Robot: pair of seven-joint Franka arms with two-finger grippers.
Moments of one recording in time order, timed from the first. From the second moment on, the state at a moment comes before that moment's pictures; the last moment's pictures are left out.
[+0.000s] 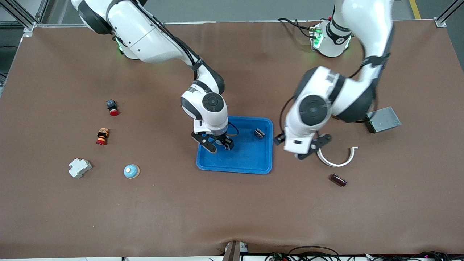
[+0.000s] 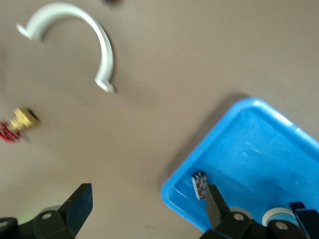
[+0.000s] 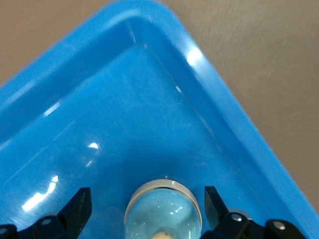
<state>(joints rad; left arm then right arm) -0.36 0.48 -0.11 -1.43 0.03 1.75 -1.00 0.54 0.80 0.21 -1.49 -0.32 2.29 1.60</state>
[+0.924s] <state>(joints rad) -0.01 0.53 -0.11 -1.45 0.03 1.96 -0.86 0.33 0.74 0.21 -1.37 -0.31 2.04 1.04</state>
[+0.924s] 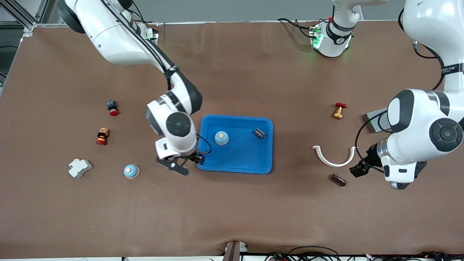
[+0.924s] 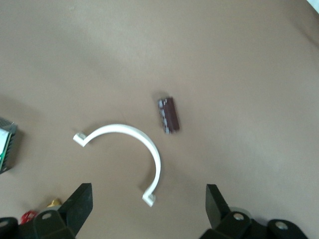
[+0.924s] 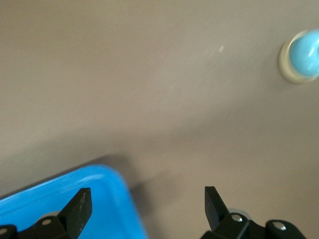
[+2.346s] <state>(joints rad) 0.00 0.81 -0.11 -1.45 0.03 2.30 -0.98 -0.09 0.67 0.24 -1.69 -0.31 2.40 0.40</state>
